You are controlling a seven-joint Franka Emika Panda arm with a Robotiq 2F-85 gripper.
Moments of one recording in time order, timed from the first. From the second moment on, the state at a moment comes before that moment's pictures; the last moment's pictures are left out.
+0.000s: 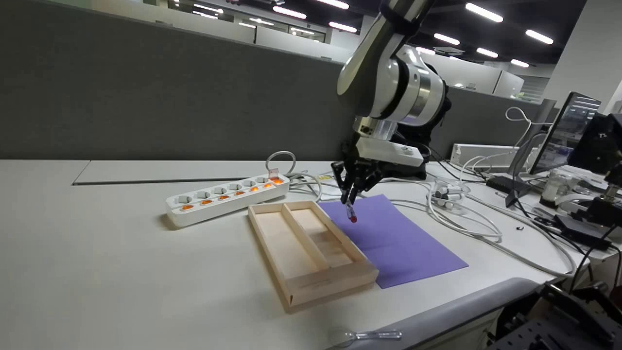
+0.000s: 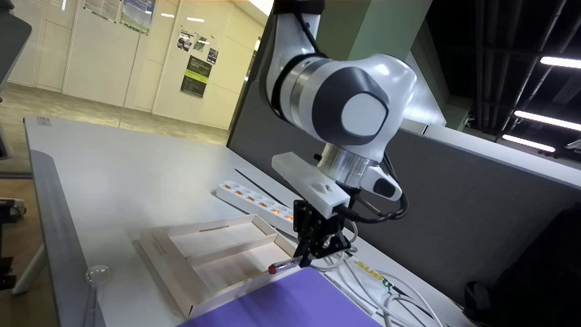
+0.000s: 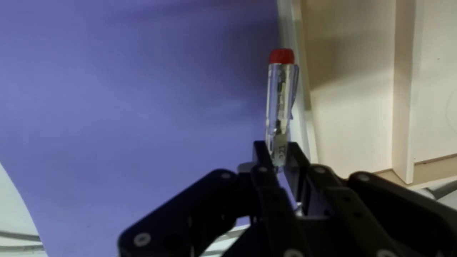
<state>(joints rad) -0.10 0.37 0.02 -2.36 0.20 2.83 -0.04</state>
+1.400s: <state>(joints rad) -0.34 0.49 0.18 -2.36 0.41 2.87 -0.14</state>
